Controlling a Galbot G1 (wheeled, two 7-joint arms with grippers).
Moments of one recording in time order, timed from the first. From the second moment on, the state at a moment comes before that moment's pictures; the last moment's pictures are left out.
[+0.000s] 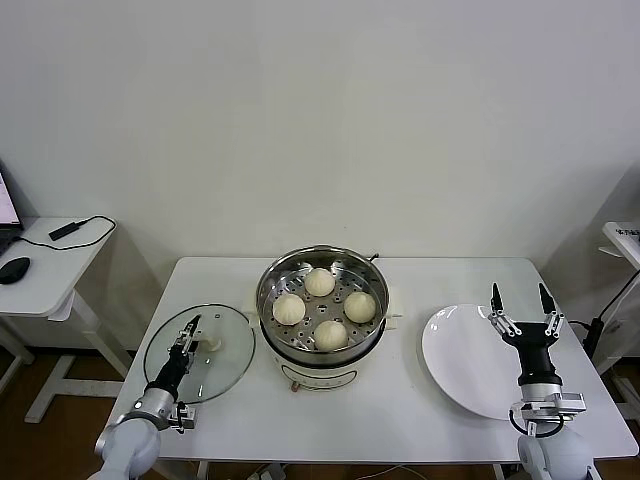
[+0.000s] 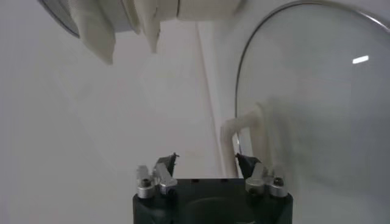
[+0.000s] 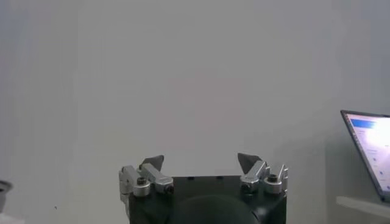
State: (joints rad) left arm 1.20 -1.18 -0.49 -1.42 1.36 -0.09 -0.17; right arm -1.36 1.12 0.65 1.69 0.36 0.47 0.08
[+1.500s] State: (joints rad) left arm 1.26 -1.08 -0.46 -2.10 1.09 0.18 0.00; right arm -1.33 1.13 0.63 1.71 0.31 0.44 0.11
